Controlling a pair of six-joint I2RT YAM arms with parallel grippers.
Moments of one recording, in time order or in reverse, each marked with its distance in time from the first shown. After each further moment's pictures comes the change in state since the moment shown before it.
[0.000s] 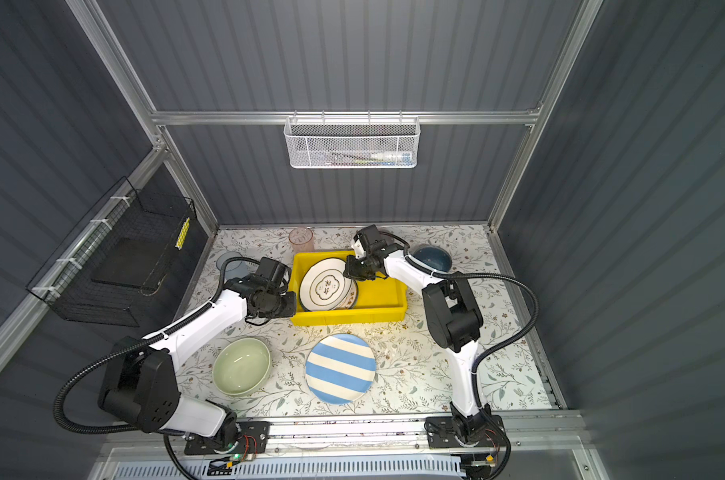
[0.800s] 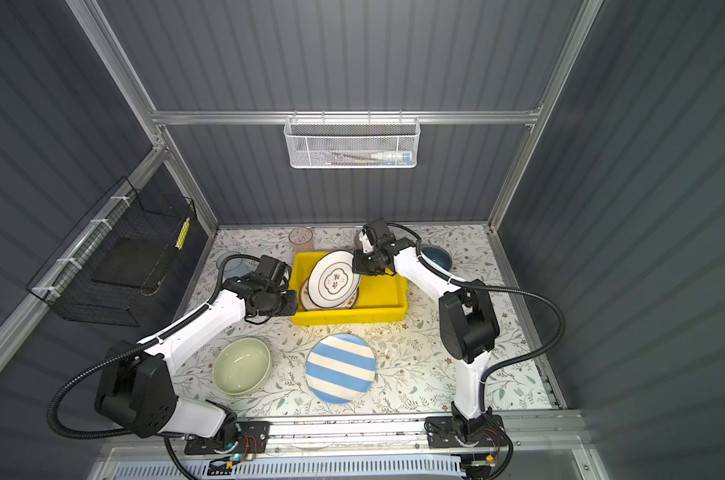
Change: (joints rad) left arm -0.009 -0.024 0.015 -0.018 -0.006 0.014; right arm -0.021 -0.131 -0.030 -0.091 0.105 -0.027
